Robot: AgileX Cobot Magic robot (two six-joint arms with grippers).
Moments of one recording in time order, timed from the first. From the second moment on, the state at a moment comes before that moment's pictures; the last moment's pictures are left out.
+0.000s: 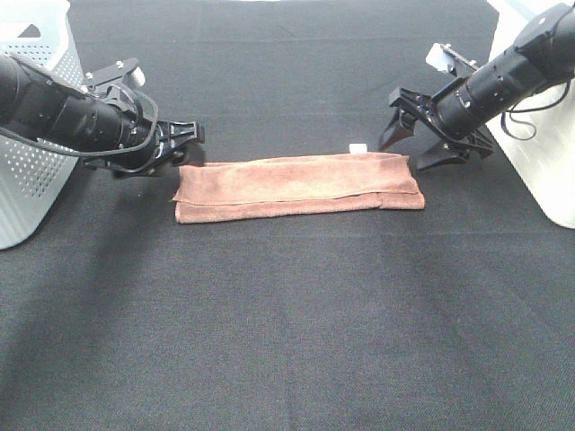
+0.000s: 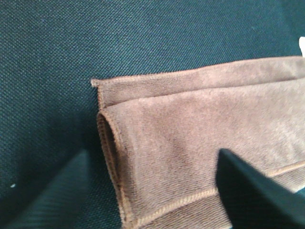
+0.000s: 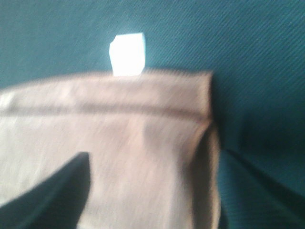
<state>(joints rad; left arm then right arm) -0.23 2.10 -1.25 -1.19 0.21 0.83 0.02 2.28 -1.67 0.66 0.77 -0.34</state>
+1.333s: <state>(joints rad) -0.23 2.26 -1.47 -0.90 0.50 0.38 0.02 2.23 -1.67 0.48 0.95 -0.24</state>
